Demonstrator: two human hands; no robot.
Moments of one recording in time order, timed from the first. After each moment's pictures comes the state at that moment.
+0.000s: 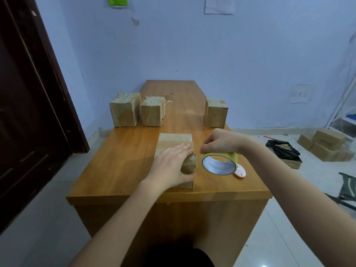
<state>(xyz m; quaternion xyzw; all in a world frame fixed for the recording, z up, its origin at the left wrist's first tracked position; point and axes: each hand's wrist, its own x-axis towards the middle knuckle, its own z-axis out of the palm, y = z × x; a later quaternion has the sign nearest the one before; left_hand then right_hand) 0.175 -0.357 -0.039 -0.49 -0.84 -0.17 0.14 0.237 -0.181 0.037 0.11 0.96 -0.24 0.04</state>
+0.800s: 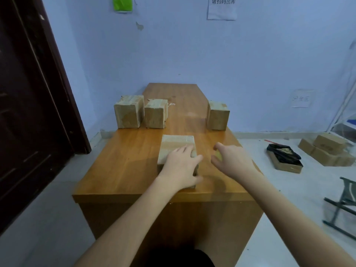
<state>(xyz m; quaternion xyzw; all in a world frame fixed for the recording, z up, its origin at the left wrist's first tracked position) 0.187 -0.345 -0.034 -0.50 -0.85 -0.05 0.17 0.264 -0.189 -0.018 0.19 0.97 0.05 -0.17</state>
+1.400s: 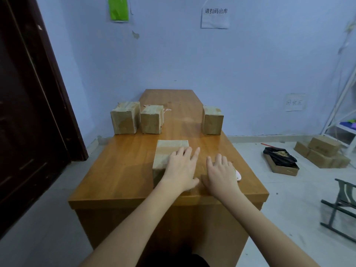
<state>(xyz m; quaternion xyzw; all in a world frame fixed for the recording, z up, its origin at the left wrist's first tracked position) 0.198 -0.326 -0.033 -0.46 -0.86 0.04 0.22 0.270 -0.210 -0.065 0.22 0.95 0.12 -0.16</state>
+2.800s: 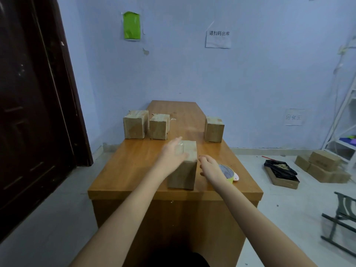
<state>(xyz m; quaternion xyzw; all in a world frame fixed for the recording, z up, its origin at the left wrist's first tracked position) 0.190 -0.377 -0.005 -0.35 -0.81 -0.47 0.02 0.266 -0.248 -0.035 0.21 0.81 -0.50 -0.20</state>
